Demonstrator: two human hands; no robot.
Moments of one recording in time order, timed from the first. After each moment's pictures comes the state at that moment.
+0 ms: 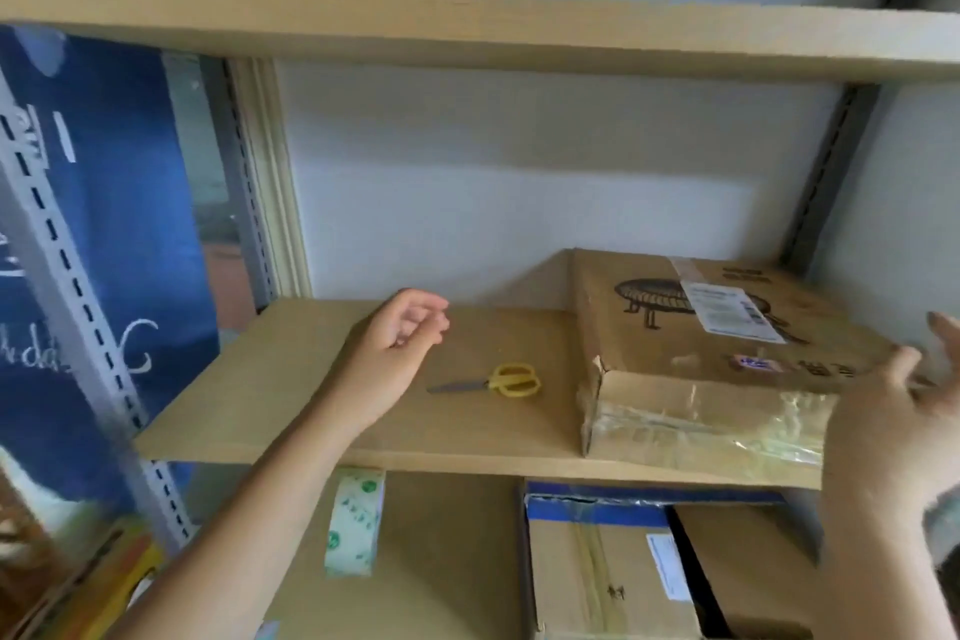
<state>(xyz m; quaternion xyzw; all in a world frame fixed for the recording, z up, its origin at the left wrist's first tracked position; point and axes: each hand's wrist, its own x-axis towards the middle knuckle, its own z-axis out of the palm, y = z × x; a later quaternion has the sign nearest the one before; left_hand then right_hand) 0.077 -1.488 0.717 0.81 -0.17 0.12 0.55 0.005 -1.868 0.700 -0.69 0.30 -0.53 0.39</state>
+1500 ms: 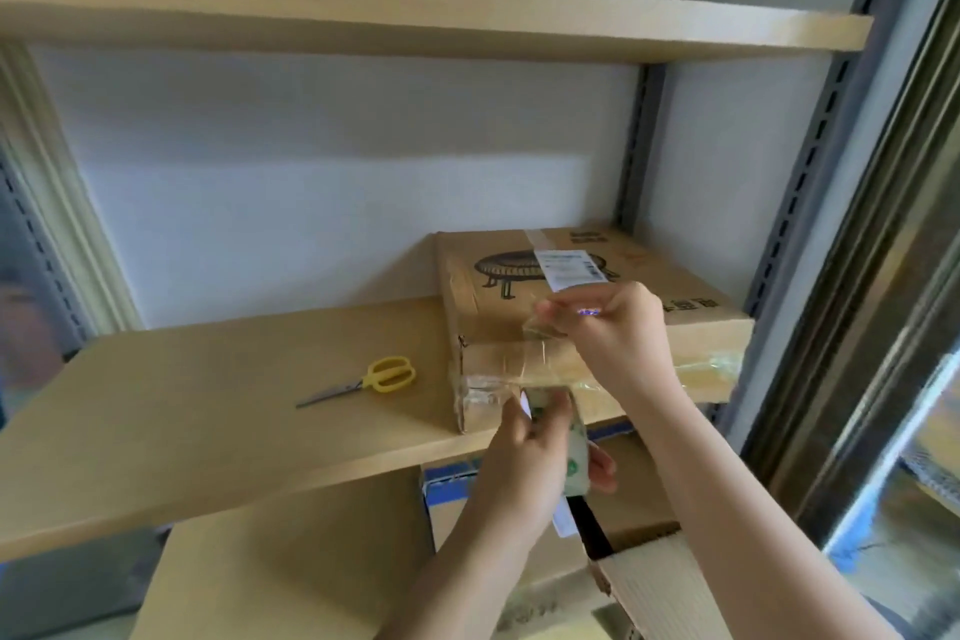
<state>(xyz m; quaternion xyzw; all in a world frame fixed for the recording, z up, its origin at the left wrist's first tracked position) -0.034 -1.666 0.691 0.68 -0.12 -0.23 0.68 -0.011 -1.793 0.740 -0.83 0.07 -0.32 0.46</state>
